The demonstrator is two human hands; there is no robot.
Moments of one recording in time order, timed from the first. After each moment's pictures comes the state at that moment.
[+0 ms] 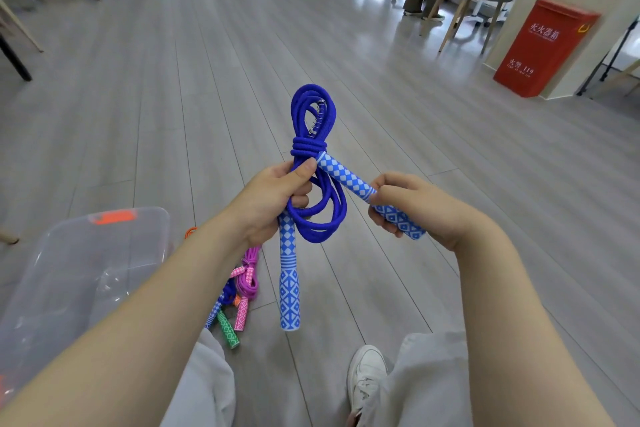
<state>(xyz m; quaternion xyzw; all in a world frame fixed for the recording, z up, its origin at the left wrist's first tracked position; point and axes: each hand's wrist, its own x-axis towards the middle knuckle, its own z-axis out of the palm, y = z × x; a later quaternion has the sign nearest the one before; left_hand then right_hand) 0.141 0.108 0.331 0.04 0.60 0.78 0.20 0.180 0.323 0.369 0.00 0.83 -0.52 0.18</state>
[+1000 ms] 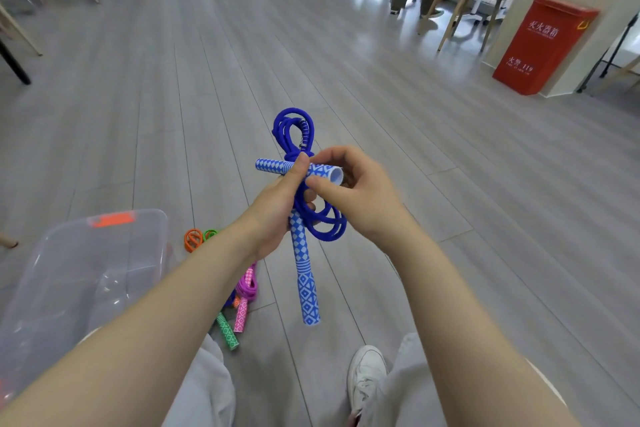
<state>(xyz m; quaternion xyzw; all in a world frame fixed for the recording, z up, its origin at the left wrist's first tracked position) 0.141 0.123 0.314 0.01 0.63 0.76 0.17 0.177 0.260 0.358 -0.07 0.78 -0.62 -0.03</state>
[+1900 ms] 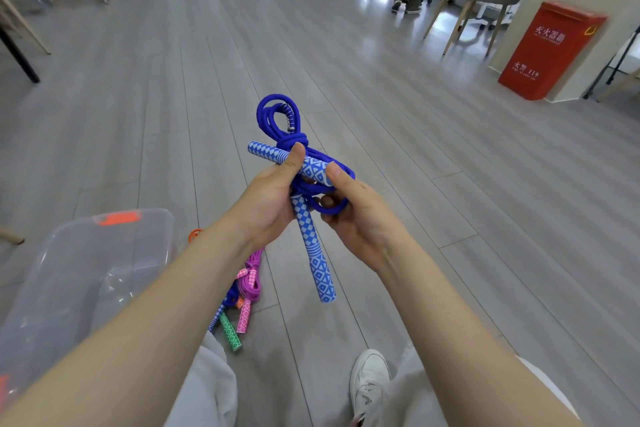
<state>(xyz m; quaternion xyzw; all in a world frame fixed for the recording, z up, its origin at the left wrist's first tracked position) 0.139 0.109 0.332 0.06 0.55 0.82 0.15 0.172 0.244 0.337 0.03 0.53 -0.84 0.11</state>
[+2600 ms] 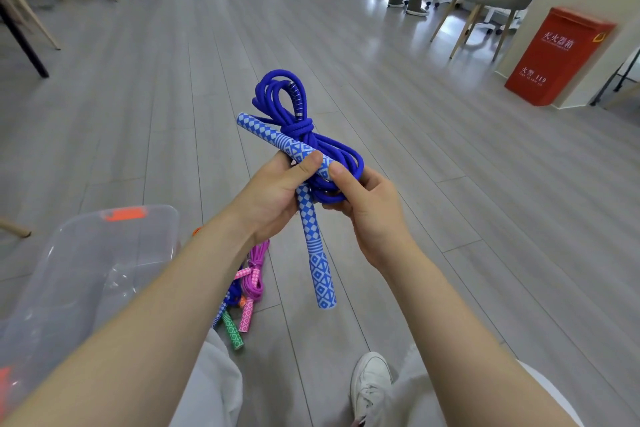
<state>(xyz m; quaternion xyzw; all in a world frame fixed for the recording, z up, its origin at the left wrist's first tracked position) 0.138 0.100 0.339 0.13 0.55 0.81 0.14 0.170 0.237 0.339 0.01 0.63 -0.77 -0.03</state>
